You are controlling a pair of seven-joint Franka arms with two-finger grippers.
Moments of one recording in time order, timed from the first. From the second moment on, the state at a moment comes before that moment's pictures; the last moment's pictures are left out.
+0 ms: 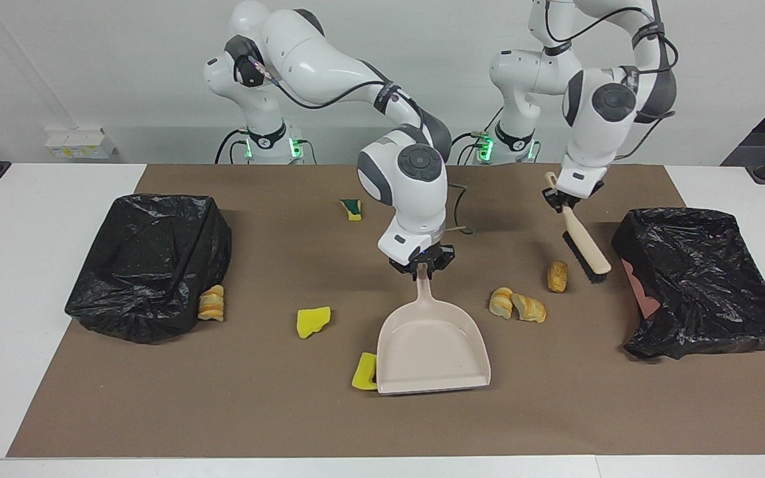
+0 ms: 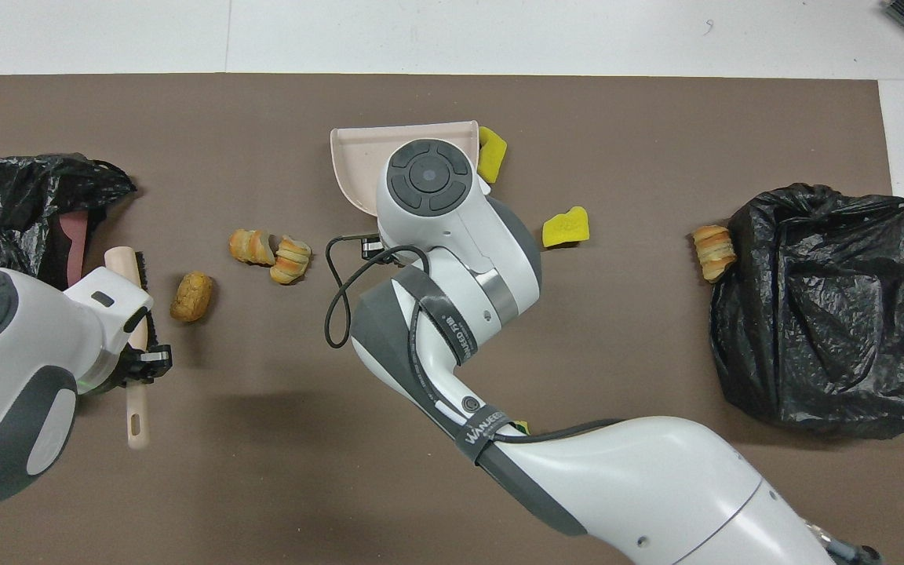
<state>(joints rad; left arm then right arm) -0.24 -0.17 0.11 -2.28 0.18 1.93 -0.38 0.50 0.67 0.15 -1.21 -0.03 1.93 0.56</state>
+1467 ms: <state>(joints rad) -0.28 0.04 0.07 -2.26 0.01 2.24 -0.31 0.42 0.53 0.15 -1.43 -0.10 1.79 -0.68</state>
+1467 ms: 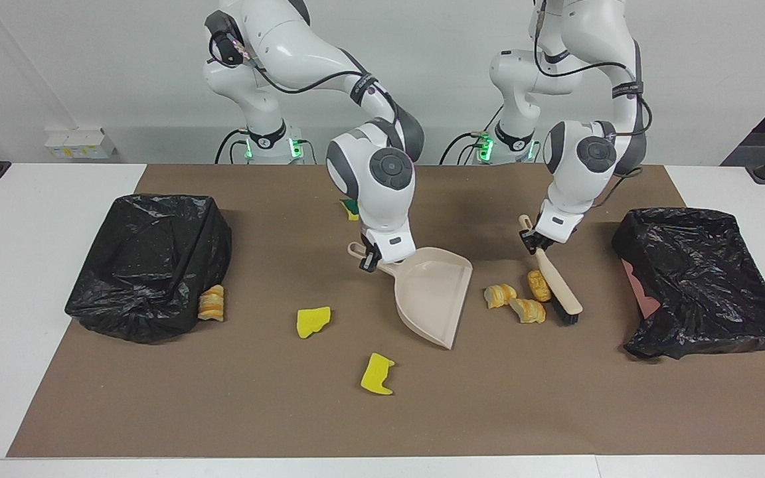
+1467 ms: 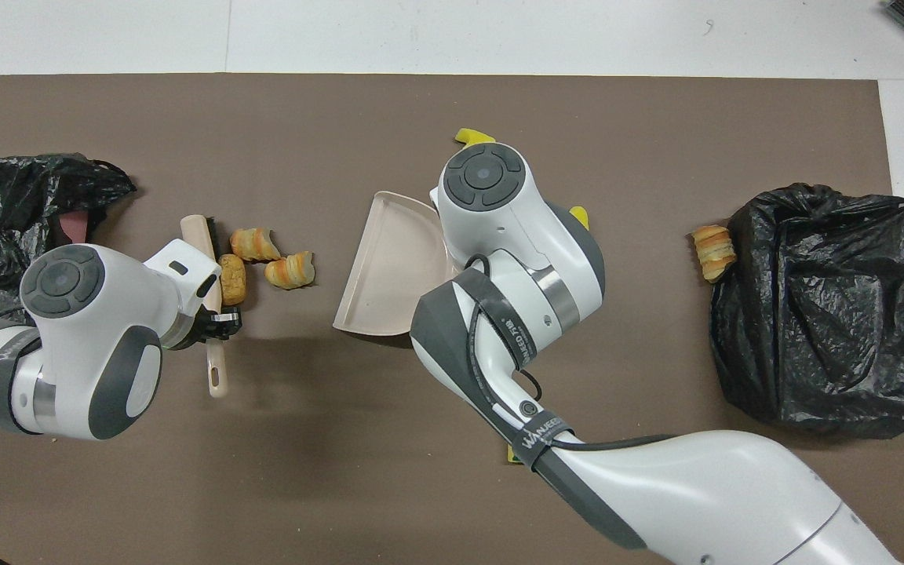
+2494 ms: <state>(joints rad) -0.57 0.04 0.07 -2.15 -0.08 2.12 -0.22 0.46 0.53 0.15 -1.47 -0.14 1.87 -0.72</state>
